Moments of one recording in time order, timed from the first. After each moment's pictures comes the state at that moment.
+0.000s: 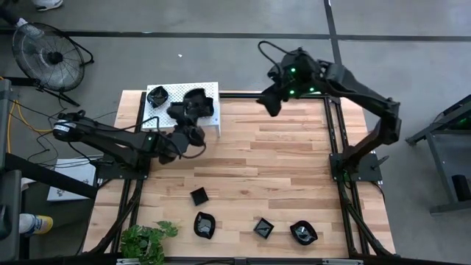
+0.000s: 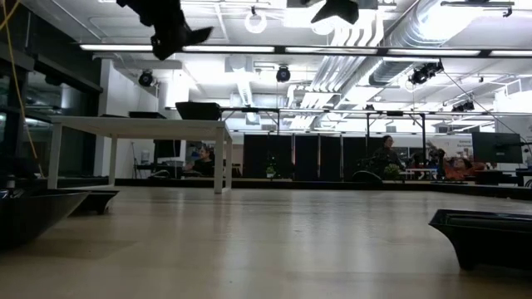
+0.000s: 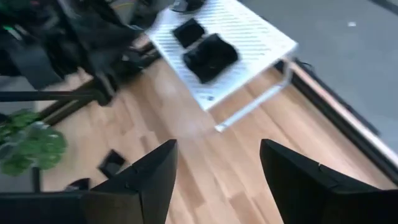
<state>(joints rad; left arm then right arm) -0.17 1.14 0.85 -0.05 -1.29 0.72 -0.38 1.55 1.87 -1.00 -0.14 0.30</state>
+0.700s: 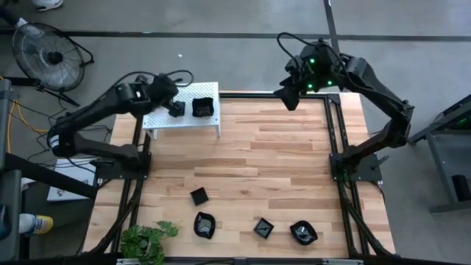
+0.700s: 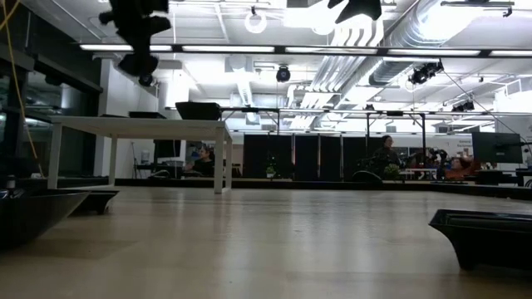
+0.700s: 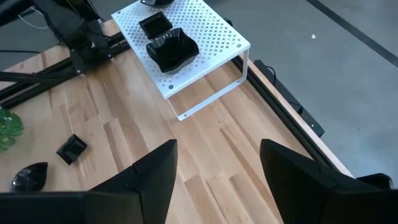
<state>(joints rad) 0.43 1.12 1.33 -1.19 -0.70 -0.27 -0.50 1.45 1.87 -1.13 -0.12 0.13</state>
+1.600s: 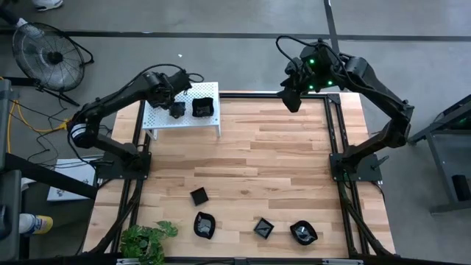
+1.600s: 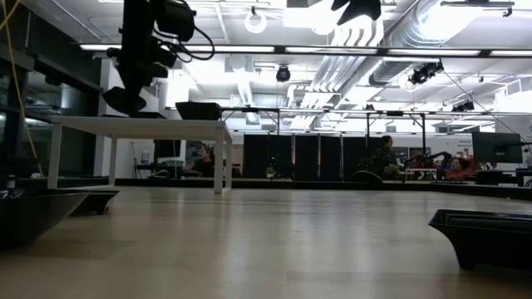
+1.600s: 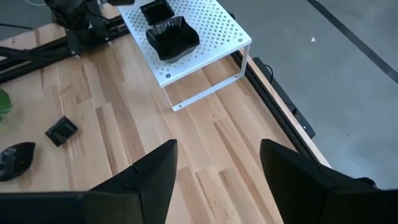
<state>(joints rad) 0.66 1.37 1.33 -1.35 -0.53 -0.21 -0.51 1.45 1.87 -1.16 -0.12 0.03</state>
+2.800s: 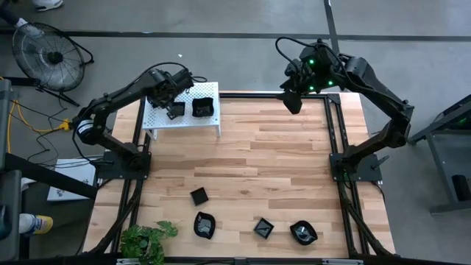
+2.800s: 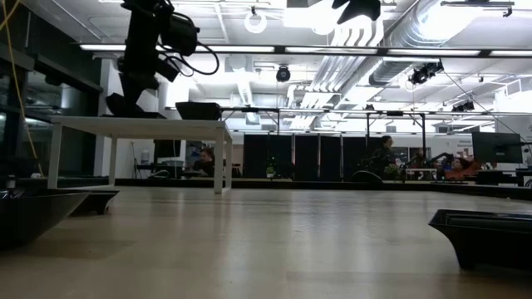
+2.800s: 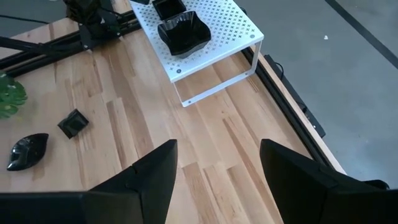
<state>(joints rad) 0.71 1.44 1.33 -1.35 -0.55 0.04 -0.51 1.45 1.87 -1.17 -0.16 0.02</state>
